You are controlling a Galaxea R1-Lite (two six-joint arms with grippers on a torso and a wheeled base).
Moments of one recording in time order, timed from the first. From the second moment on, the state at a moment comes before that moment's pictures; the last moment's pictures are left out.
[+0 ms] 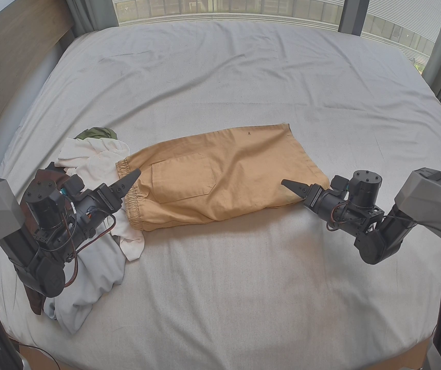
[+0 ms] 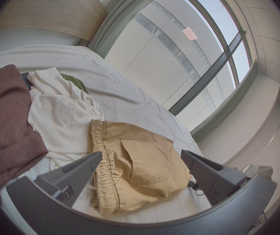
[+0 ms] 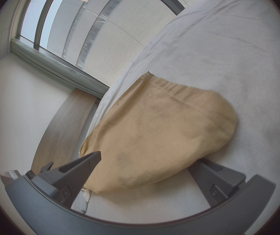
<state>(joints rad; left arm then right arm) -0.16 2.05 -0.54 -1.54 -0.24 -0.59 0.27 2.32 -0.98 -1.21 0.33 0.71</state>
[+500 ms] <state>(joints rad) -0.16 2.05 -0.54 -1.54 -0.24 -0.58 0.33 2.49 -1.08 -1.39 0.33 0.71</state>
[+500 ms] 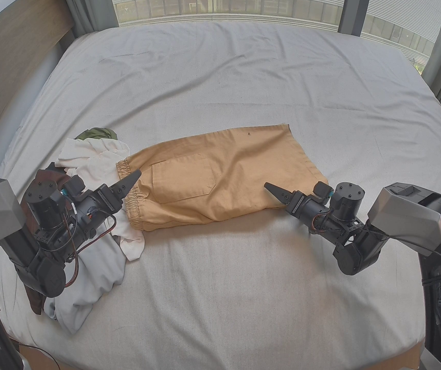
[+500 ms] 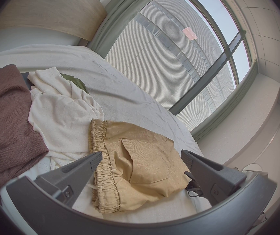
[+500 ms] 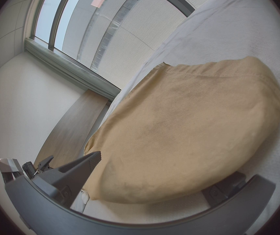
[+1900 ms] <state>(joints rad) -0.16 2.07 -0.55 -1.55 -0.24 -0.58 0.37 2.33 -0.78 -1.42 0.25 0.47</state>
